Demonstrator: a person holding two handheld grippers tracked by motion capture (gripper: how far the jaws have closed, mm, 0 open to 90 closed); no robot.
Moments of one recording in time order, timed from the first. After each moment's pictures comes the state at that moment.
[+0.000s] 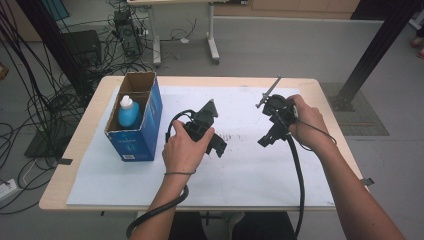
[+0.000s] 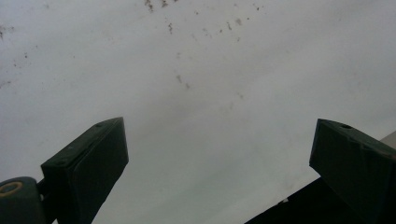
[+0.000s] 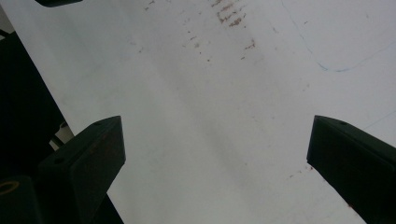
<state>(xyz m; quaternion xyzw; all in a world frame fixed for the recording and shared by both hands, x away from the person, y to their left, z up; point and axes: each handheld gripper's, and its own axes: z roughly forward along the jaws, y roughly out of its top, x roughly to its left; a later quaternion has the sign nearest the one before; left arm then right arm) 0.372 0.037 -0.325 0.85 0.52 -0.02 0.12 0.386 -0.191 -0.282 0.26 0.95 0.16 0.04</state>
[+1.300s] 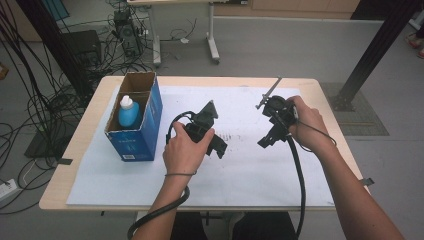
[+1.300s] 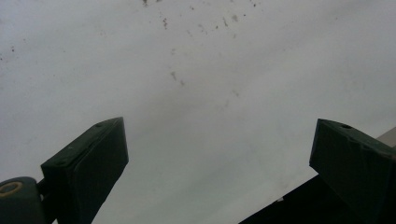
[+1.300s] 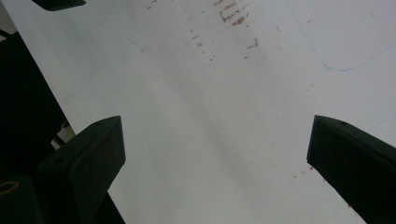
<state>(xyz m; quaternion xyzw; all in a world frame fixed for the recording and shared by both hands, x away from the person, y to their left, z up) 0.371 0.036 -0.329 0.84 0.52 -0.03 0.12 0.385 -0.192 -0.284 0.26 0.95 0.16 0.04</state>
